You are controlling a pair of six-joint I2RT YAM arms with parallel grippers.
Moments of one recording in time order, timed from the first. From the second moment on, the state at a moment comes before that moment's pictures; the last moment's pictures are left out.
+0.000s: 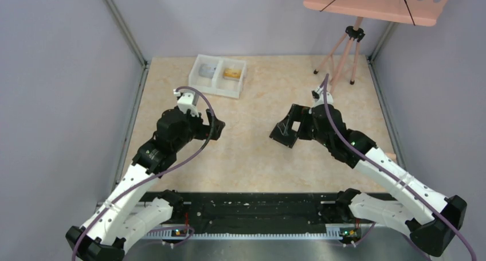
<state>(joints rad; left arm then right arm) -0.49 0.80 0.83 -0.39 0.00 -0.36 0.70 0.94 0.90 -0.49 0.20 0.67</state>
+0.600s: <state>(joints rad) -0.49 0.79 0.85 -0.46 -0.07 -0.24 0.68 0.97 0.80 -0.39 0.36 0.63</state>
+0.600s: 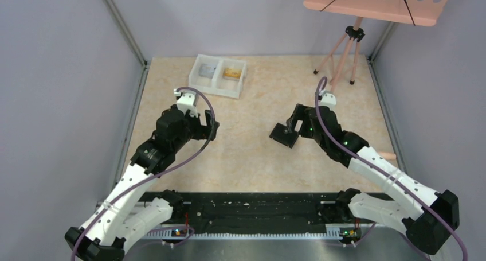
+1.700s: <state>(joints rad) -0.49 0.86 0.88 -0.51 -0.07 -0.24 0.43 1.32 0.45 0.17 0.07 0.97</state>
